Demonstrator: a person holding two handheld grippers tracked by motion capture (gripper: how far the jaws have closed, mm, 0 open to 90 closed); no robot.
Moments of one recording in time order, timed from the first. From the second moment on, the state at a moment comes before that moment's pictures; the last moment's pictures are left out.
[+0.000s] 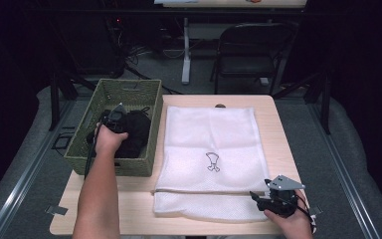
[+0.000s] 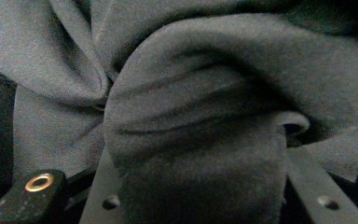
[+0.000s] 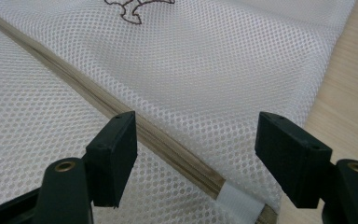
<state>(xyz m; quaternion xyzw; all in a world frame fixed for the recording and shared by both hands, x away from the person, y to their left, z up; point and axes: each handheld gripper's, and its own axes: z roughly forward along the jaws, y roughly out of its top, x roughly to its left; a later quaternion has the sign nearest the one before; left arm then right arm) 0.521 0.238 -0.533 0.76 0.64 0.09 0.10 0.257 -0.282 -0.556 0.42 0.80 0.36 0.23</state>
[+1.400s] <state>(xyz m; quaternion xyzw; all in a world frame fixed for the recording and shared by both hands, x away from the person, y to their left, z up) 0.507 0.264 -0.469 0.74 0.64 0.11 0.17 0.256 -0.288 -0.556 0.42 0.80 0.36 0.24</state>
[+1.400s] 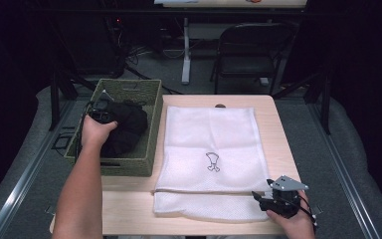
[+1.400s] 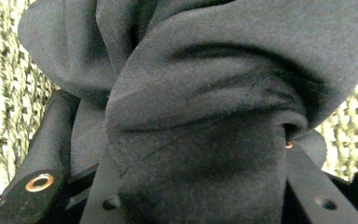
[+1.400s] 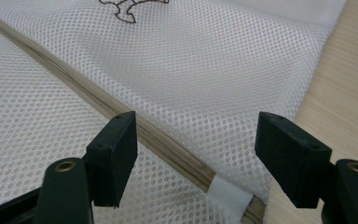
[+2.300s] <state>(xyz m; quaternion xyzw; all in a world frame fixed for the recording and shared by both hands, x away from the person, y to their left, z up) 0.504 0.261 -0.432 0.75 0.63 0.11 0.19 0.256 -0.288 -0.556 0.42 0.80 0.37 0.23</state>
